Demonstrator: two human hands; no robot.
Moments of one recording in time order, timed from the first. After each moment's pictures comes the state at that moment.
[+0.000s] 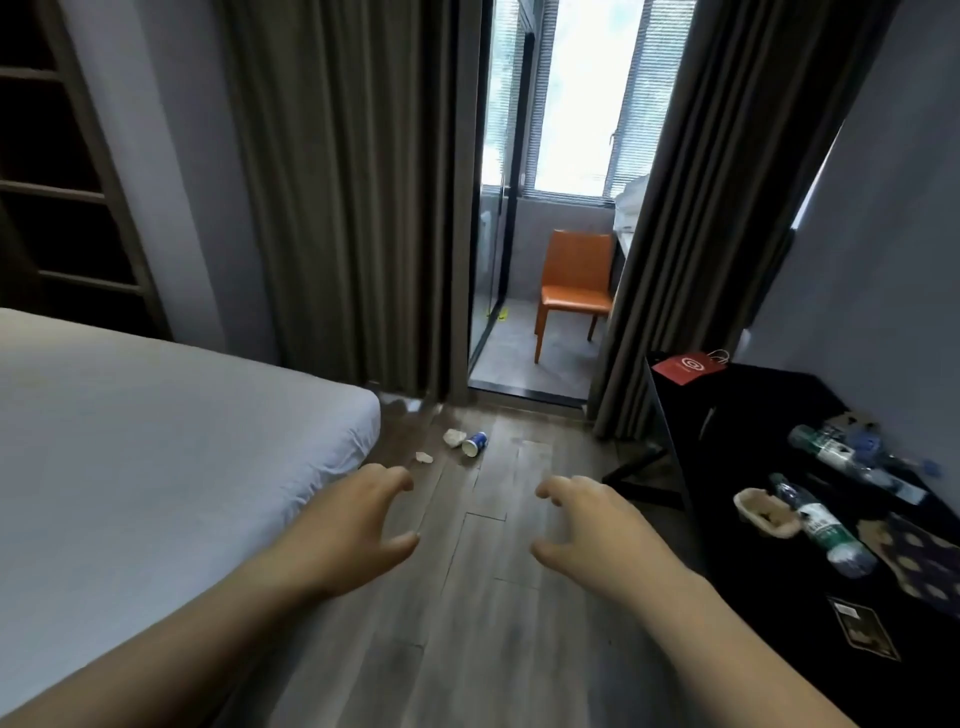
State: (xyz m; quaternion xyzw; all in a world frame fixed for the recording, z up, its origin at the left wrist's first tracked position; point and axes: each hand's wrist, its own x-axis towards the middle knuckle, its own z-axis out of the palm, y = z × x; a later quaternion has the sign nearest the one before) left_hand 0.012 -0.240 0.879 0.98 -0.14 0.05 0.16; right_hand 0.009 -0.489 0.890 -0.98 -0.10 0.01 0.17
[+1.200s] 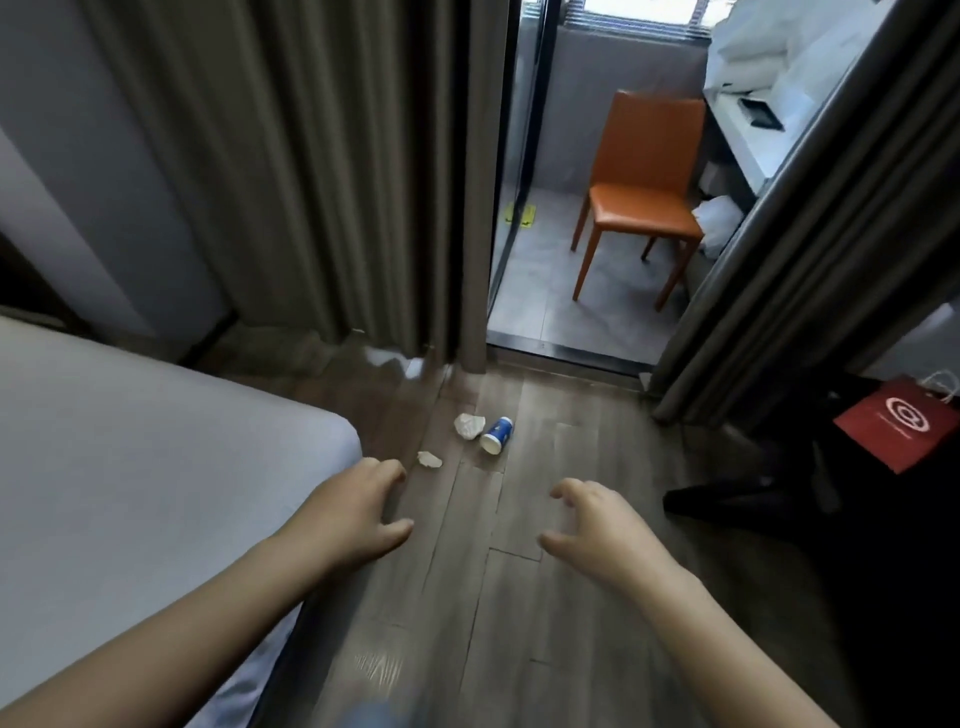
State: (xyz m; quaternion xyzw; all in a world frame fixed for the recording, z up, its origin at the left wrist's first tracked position) left_hand 0.700 -0.160 0.762 0.97 -0.09 -0.13 0.16; right_hand 0.688 -0.425 0.768 -0.96 0.00 0.19 0.19
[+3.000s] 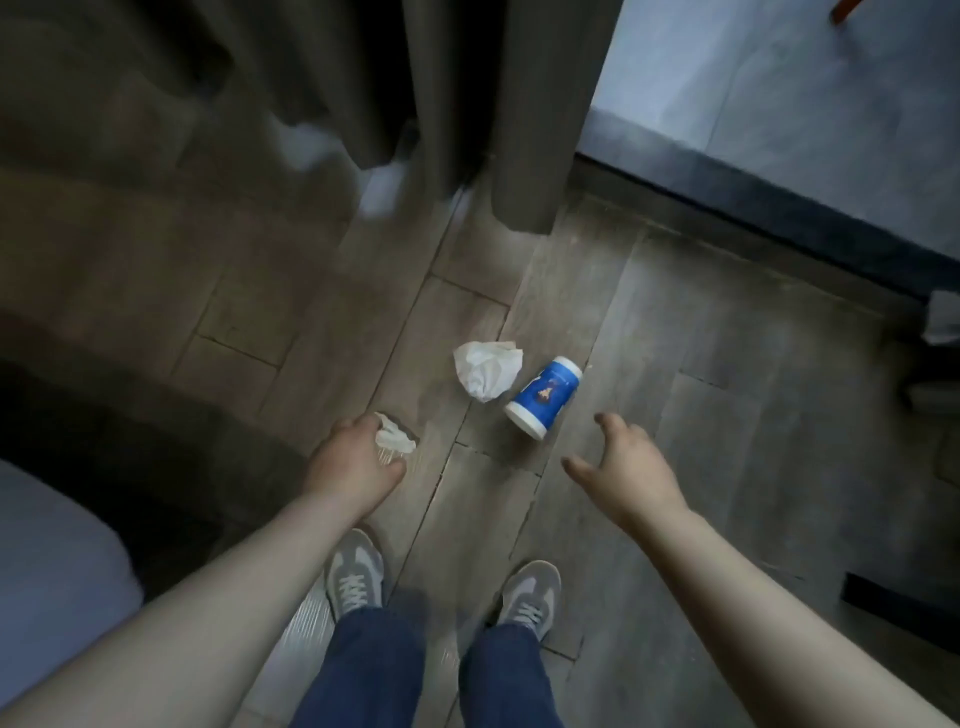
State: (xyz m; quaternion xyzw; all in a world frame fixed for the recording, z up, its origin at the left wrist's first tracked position) left_hand 1.284 -0.200 0.127 0.88 0.22 -0.35 0.22; right_hand 1.326 -0.462 0.154 -0.90 0.10 0.39 0.16
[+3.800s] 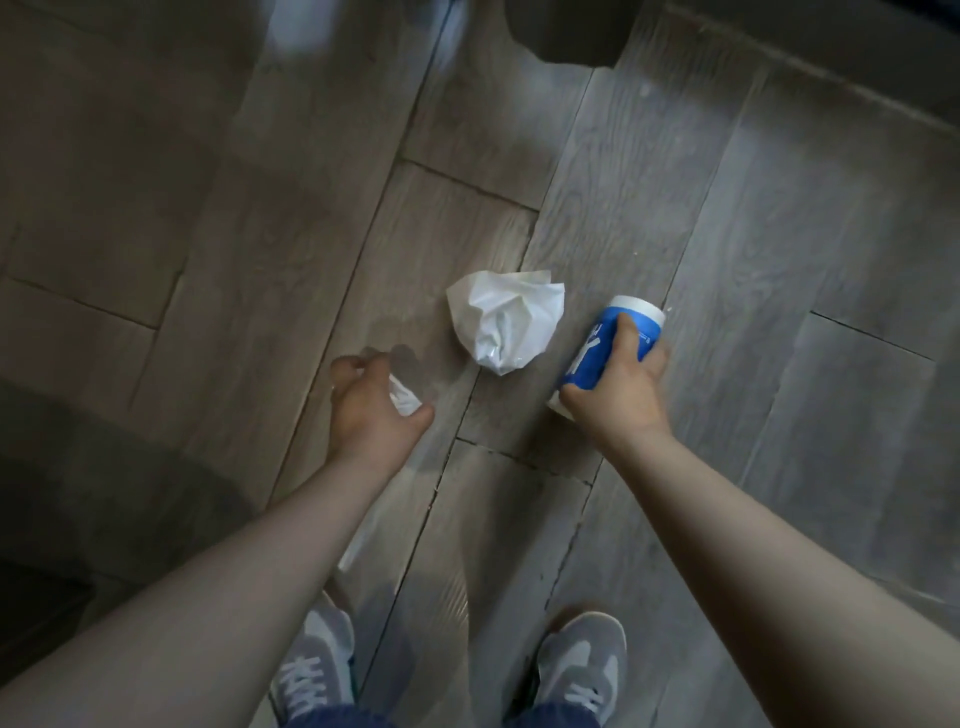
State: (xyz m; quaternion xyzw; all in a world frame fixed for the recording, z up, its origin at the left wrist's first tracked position) left_hand 1.300 -0.214 -0.144 0.89 0.27 -0.22 0.29; right_hand 1.355 -0.428 -0.110 -0.89 0.23 0.32 0.24
